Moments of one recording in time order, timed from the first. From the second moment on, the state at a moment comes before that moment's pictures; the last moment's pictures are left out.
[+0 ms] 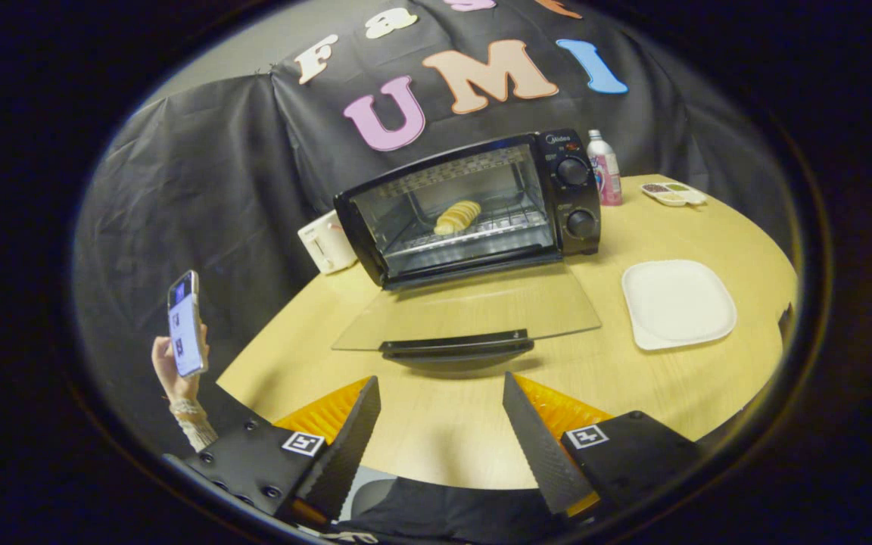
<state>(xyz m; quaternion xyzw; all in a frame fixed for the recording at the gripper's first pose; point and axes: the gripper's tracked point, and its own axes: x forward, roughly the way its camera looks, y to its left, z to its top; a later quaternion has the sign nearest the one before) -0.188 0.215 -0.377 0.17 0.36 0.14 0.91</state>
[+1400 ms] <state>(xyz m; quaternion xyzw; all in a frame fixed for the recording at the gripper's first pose) -0.109 0.245 -0.361 0.13 0.31 0.11 0.93</state>
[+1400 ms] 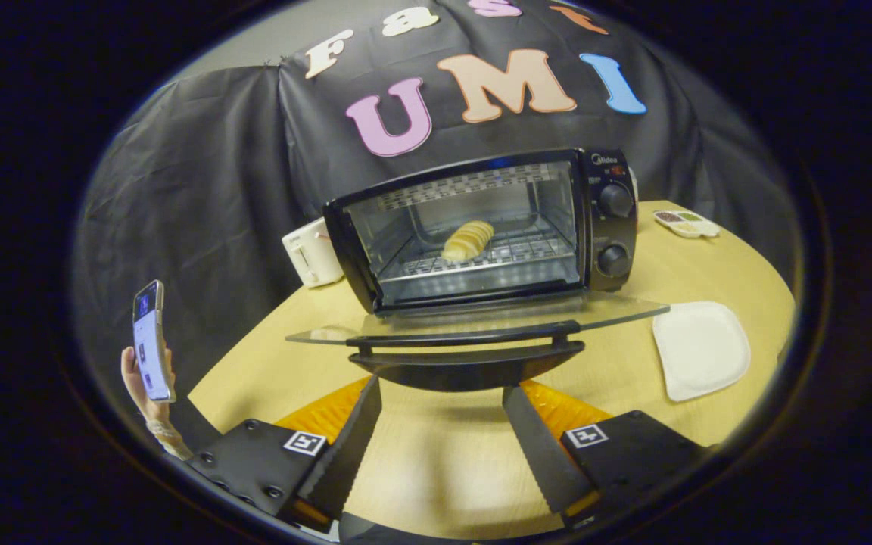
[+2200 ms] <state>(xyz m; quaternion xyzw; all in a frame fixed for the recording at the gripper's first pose) 0.012 0.192 -0.323 0.13 0.22 0.03 0.97</state>
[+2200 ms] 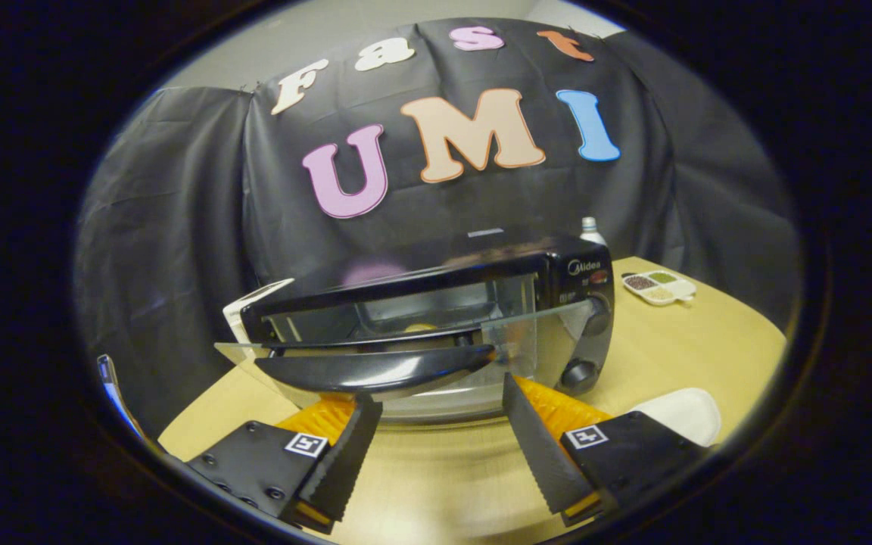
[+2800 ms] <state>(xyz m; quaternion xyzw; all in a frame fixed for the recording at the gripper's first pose) 0.020 0.188 -0.281 0.07 0.18 0.04 0.98</state>
